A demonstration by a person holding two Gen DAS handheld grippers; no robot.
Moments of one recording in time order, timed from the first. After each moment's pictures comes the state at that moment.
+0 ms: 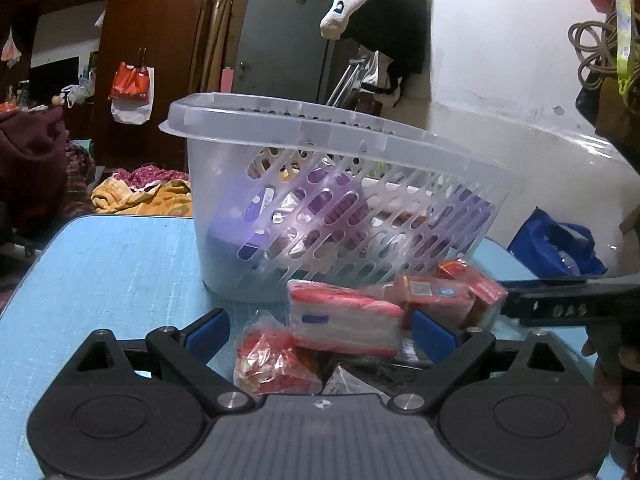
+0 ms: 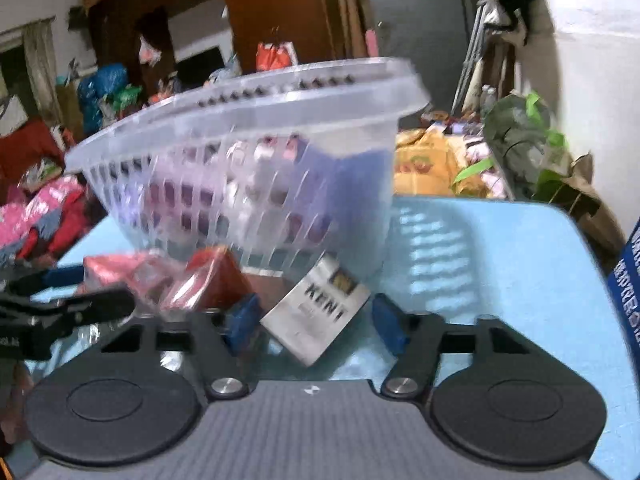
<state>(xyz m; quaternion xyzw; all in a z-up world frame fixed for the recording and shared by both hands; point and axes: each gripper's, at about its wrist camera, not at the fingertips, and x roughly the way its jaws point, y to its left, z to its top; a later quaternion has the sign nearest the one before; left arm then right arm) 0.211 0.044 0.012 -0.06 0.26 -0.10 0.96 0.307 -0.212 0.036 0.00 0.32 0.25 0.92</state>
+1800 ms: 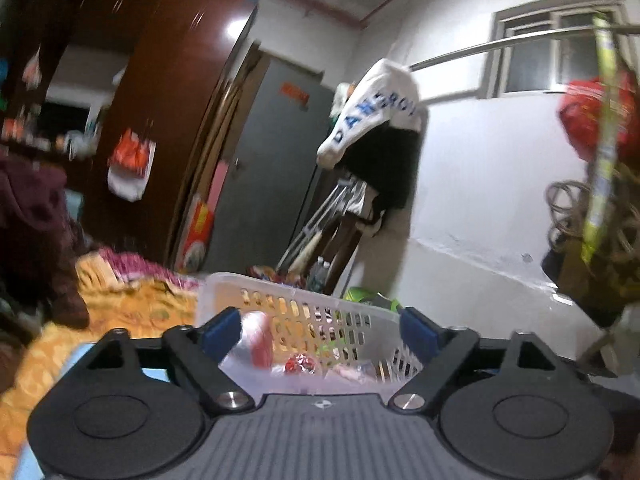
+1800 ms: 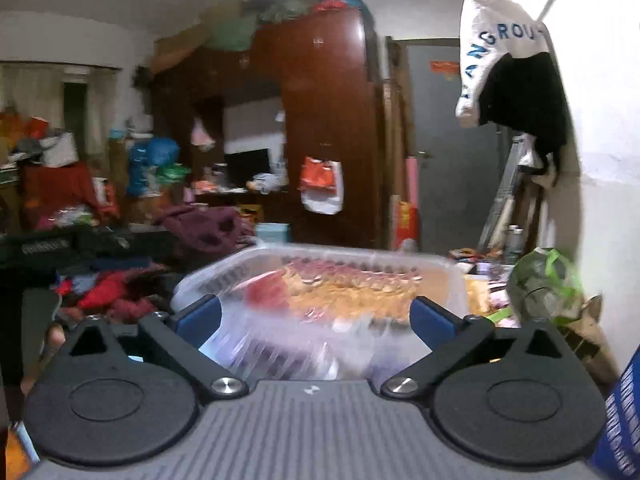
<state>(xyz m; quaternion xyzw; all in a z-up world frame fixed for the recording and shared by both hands) 0.176 0.086 0.098 -0.15 0.09 -0.12 0.98 0.247 -0.200 0.116 -0.02 0.13 0.30 0.95</state>
